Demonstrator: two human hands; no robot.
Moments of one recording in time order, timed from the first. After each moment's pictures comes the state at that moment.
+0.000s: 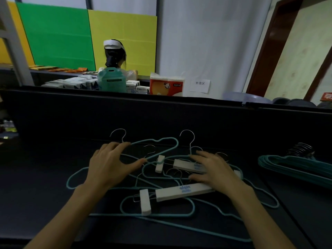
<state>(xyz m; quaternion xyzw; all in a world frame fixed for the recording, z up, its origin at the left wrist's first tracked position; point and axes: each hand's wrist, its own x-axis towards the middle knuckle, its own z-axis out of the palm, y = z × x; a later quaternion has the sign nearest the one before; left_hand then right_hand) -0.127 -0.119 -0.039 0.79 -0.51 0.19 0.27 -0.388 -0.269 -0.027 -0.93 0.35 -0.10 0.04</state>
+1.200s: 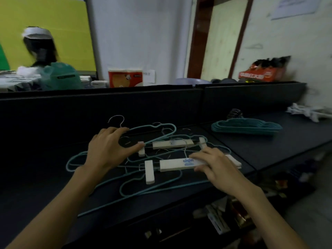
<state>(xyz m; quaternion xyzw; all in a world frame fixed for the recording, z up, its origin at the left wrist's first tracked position) -0.130 -0.130 -0.013 0.68 -0.66 0.13 0.30 -0.440 -0.133 -0.026 -0.86 0.46 -0.22 0.03</state>
